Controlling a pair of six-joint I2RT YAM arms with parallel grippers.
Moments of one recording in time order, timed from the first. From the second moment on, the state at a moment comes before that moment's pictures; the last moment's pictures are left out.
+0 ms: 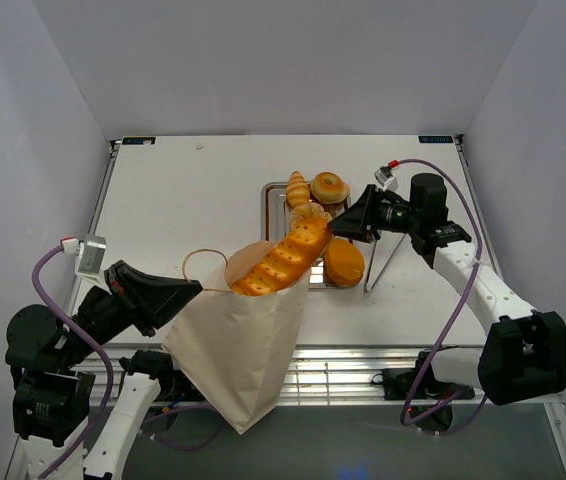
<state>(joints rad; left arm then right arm) -0.18 0.37 1.15 -0.64 0.73 -0.73 0.24 1.25 0.89 -0.05 -0.93 0.86</state>
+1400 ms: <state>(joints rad) -0.18 0.37 1.16 -0.68 0.72 -0.71 0.16 1.34 0.76 0.16 -0.98 1.04</state>
